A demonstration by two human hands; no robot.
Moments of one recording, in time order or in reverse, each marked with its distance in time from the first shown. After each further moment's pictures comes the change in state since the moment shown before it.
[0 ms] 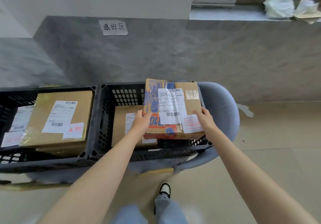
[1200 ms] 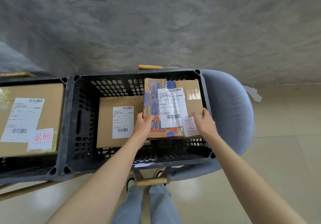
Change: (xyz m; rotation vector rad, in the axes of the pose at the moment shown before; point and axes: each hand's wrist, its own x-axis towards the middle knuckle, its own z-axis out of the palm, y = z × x) left_hand 0.099 -0.035 0.060 -0.059 -0.044 -0.167; right_hand 0.111 0.043 0.004 -0.333 0.008 0.124
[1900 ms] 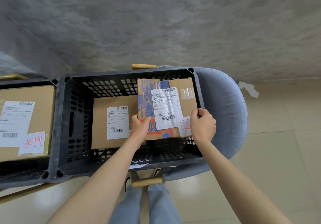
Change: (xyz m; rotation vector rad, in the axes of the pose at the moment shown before) left_hand 0.011 -0.009 0.013 0.037 0.051 -0.072; right_hand -0.020 -0.008 0.003 -0.085 0.406 -0.053
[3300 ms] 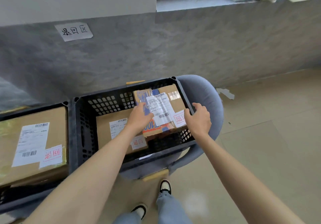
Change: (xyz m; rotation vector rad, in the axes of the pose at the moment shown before) left_hand -0.086 0.057 -0.040 0.633 -0.119 0.530; right_hand -0.089 -0.016 -0.060 0.017 0.139 -0.117
